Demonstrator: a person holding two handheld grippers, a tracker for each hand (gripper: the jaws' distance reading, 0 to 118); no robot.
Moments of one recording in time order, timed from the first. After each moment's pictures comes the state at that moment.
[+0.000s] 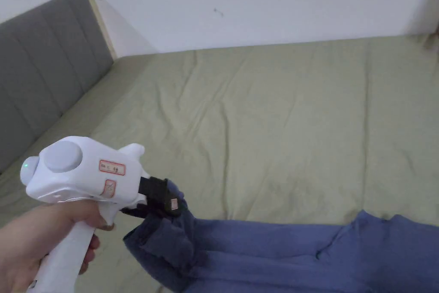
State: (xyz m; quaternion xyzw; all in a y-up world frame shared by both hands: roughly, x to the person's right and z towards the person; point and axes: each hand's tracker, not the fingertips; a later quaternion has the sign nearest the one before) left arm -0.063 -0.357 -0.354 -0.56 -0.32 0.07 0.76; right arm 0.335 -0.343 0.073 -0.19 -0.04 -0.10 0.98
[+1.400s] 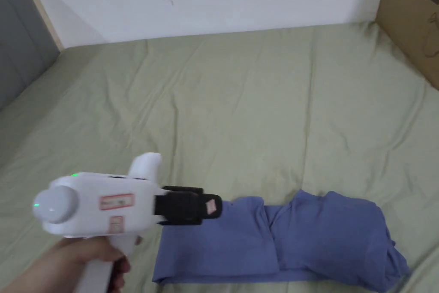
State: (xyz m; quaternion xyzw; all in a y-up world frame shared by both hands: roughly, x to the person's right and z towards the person) left arm -0.019 -0.420 -0.315 -0.46 -0.48 0.12 0.74; right arm 0.332 -0.344 0.095 -0.22 -0.04 -0.09 0.97
